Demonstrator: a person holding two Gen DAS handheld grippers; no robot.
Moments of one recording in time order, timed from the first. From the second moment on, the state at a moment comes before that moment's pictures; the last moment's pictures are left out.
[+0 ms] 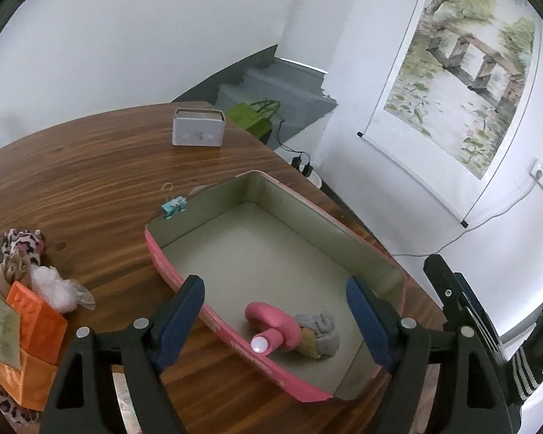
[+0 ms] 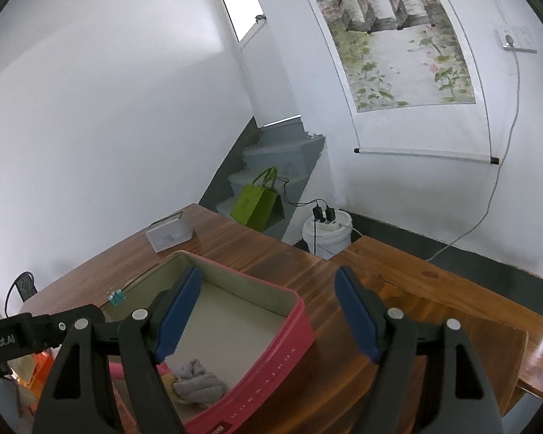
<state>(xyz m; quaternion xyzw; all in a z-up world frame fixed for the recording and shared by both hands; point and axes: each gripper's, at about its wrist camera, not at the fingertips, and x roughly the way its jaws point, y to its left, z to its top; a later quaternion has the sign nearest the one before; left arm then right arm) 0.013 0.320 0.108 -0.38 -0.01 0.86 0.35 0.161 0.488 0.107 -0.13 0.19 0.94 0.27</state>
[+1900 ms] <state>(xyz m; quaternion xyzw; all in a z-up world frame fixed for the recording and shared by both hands) 0.020 0.075 0.066 -0.36 -0.09 0.93 0.09 0.152 0.311 0.108 -0.15 0.04 0.99 0.05</state>
